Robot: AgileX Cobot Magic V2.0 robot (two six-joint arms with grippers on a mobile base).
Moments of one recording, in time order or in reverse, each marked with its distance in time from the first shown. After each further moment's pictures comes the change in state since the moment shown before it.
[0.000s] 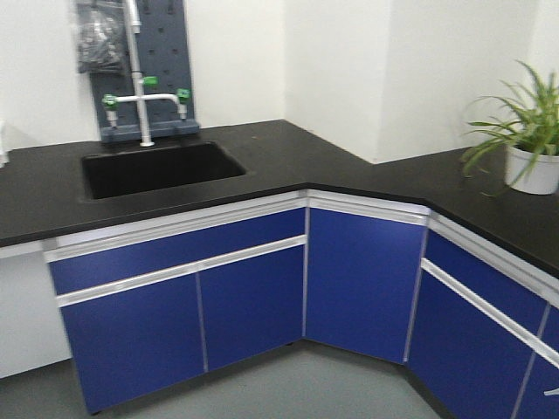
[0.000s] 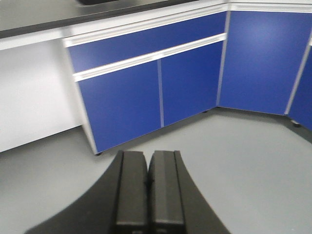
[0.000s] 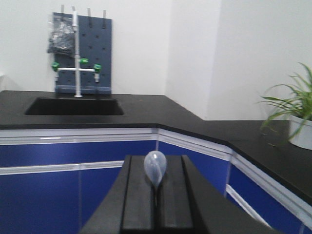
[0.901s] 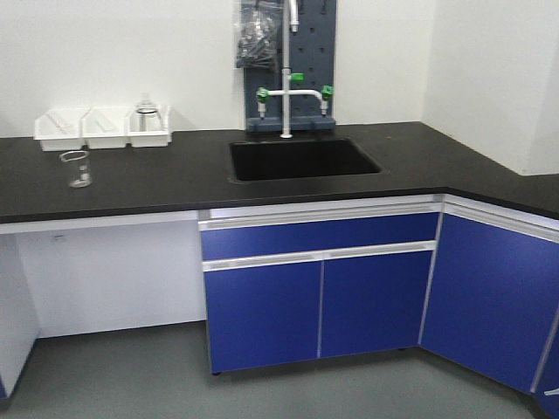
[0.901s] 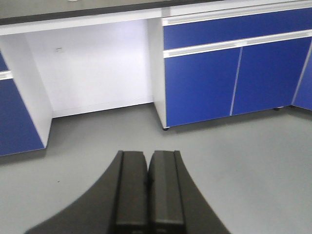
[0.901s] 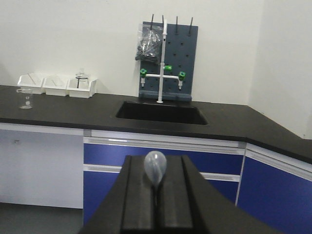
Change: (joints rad) left arm 0.000 0.000 0.000 0.000 0.000 0.000; right arm 0.000 0.000 0.000 -0.001 0.000 0.000
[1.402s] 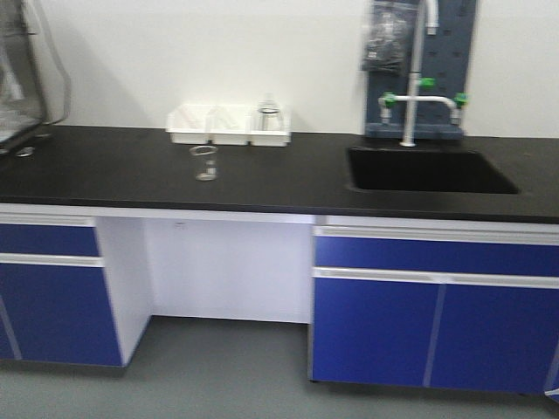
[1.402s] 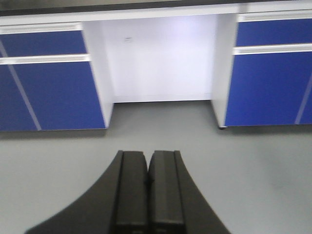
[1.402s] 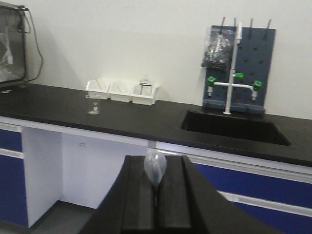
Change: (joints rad) left arm 0.000 0.000 0.000 0.000 0.000 0.000; right arm 0.000 0.000 0.000 0.000 0.000 0.000
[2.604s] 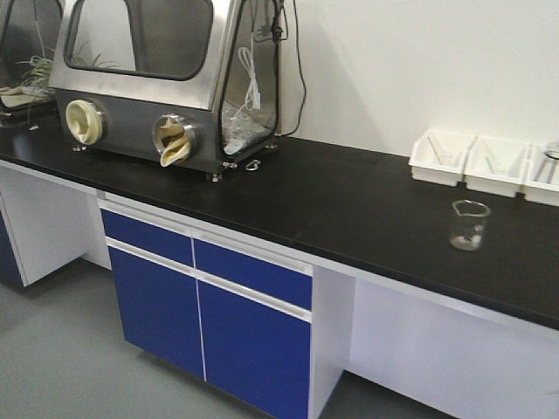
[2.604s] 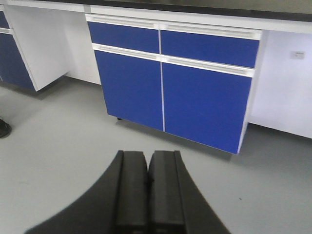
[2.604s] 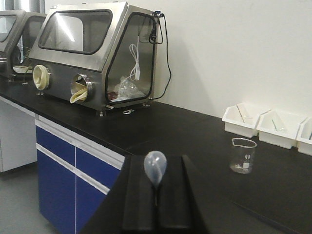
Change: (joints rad) left arm 0.000 0.000 0.000 0.000 0.000 0.000; right arm 0.000 0.000 0.000 0.000 0.001 0.000
